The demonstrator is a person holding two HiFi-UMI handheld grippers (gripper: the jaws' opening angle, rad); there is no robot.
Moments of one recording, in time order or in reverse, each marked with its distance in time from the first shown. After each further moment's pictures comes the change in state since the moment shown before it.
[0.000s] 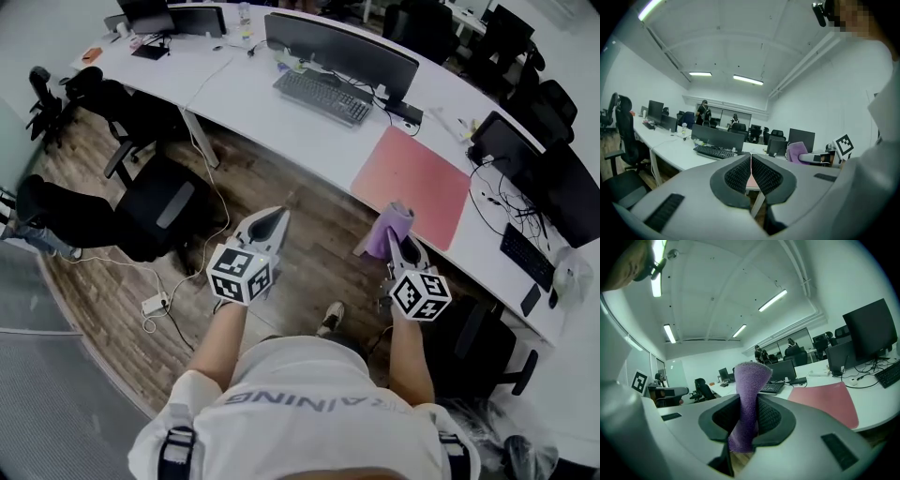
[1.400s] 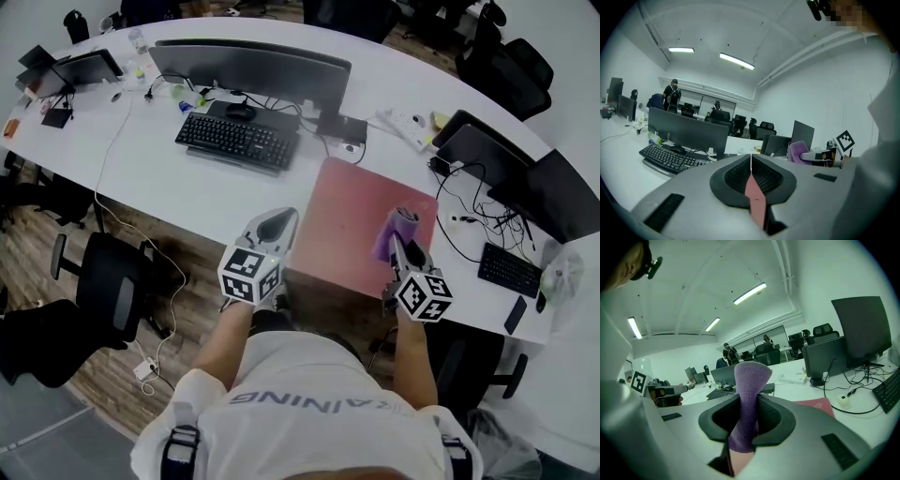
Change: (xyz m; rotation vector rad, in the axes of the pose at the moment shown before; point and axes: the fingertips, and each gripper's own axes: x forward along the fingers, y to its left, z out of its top) left arm 0.393 0.007 0.014 0.003 0.127 -0.240; right arm 0.160 -0.286 0.072 0.074 0.057 -0.285
